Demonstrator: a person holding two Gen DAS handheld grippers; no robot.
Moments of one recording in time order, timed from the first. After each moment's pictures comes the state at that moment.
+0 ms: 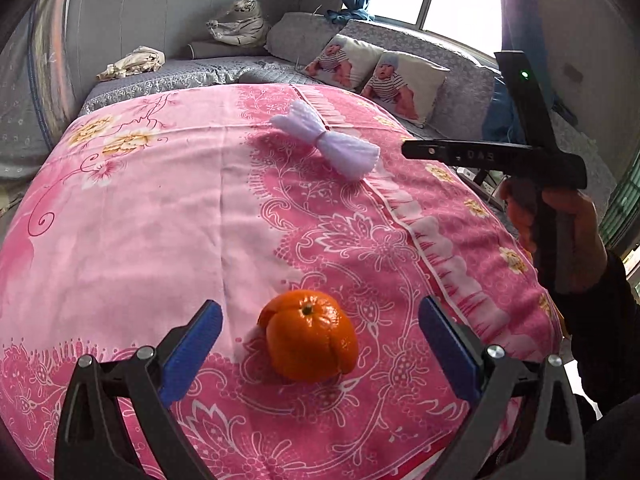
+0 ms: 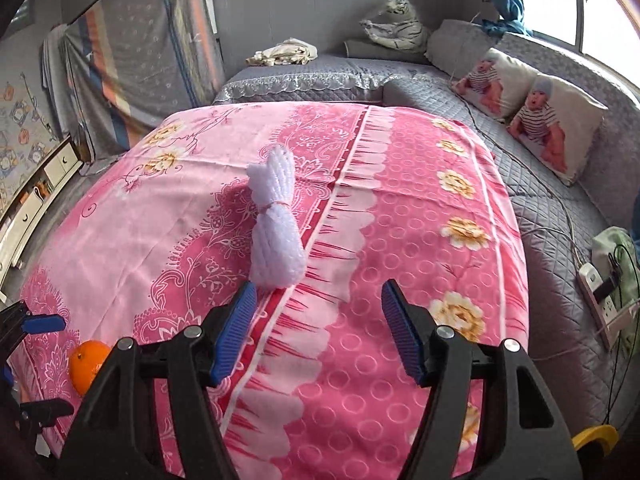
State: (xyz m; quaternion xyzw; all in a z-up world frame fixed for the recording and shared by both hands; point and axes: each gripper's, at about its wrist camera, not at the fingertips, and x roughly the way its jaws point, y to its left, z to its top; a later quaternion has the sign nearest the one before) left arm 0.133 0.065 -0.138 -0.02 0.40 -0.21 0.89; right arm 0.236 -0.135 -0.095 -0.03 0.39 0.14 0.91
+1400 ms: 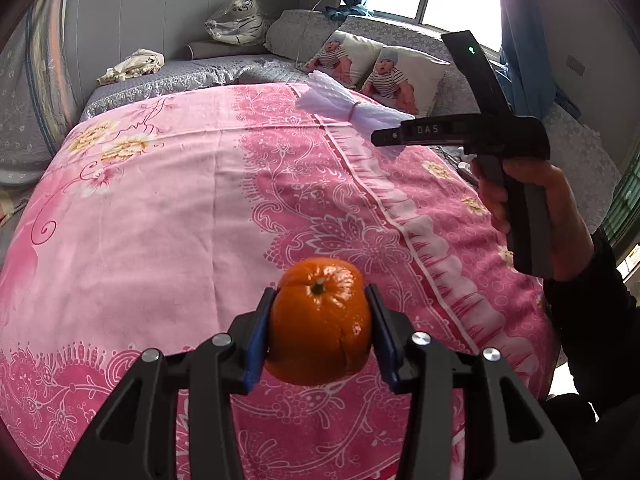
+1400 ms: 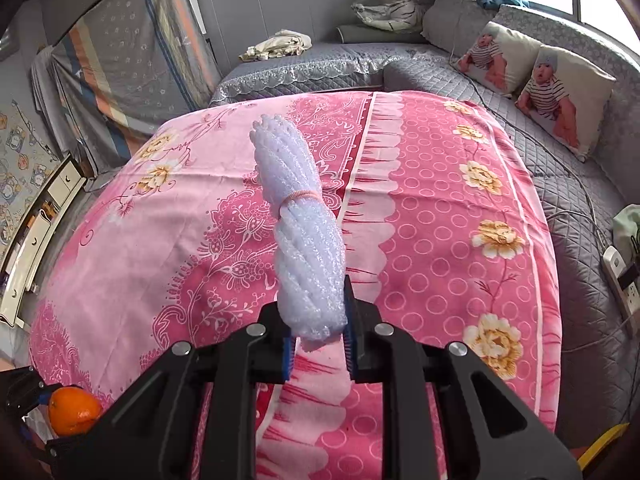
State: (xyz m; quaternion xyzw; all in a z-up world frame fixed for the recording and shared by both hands) left arm 0.125 0.048 -0.121 0.00 0.40 -0.20 0.89; right arm 0.264 -0.137 -0.098 0.02 0.41 0.14 0.90
